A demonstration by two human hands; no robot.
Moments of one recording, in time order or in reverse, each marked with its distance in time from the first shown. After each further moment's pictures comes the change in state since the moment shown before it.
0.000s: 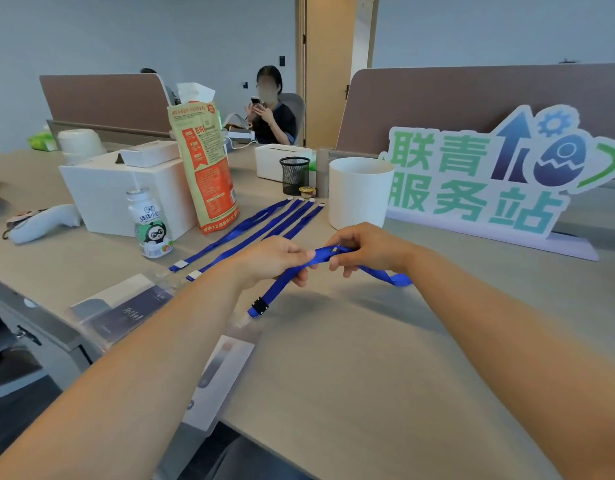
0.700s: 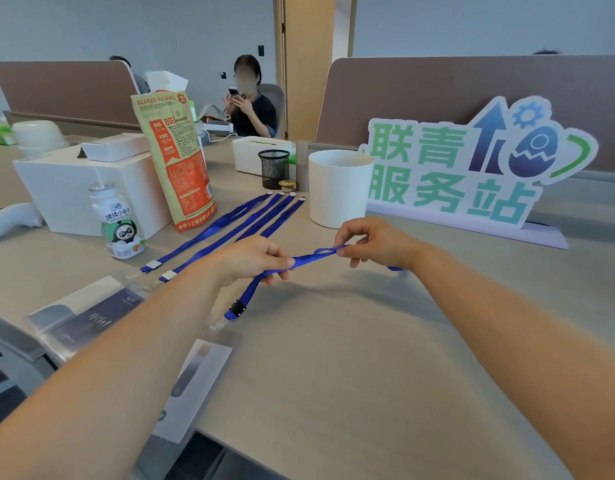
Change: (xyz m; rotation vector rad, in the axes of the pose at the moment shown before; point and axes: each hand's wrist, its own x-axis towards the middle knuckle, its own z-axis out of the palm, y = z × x) left_hand 0.017 -0.005 0.001 0.084 -0.039 -0.071; right_hand -0.020 0.024 -0.019 0.022 0.134 0.003
